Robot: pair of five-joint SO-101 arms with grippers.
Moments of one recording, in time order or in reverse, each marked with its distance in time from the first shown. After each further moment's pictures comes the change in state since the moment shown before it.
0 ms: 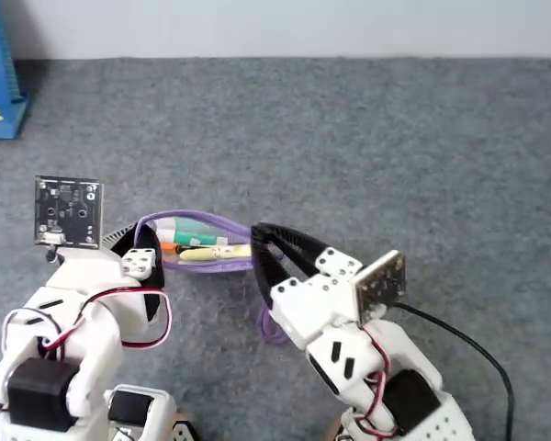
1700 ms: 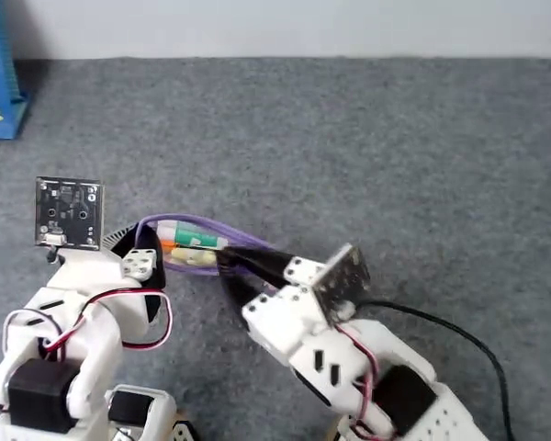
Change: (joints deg) left arm 0.0 -0.2 0.4 0.0 -0.1; right arm -8.4 10.2 -9.6 8.3 2.0
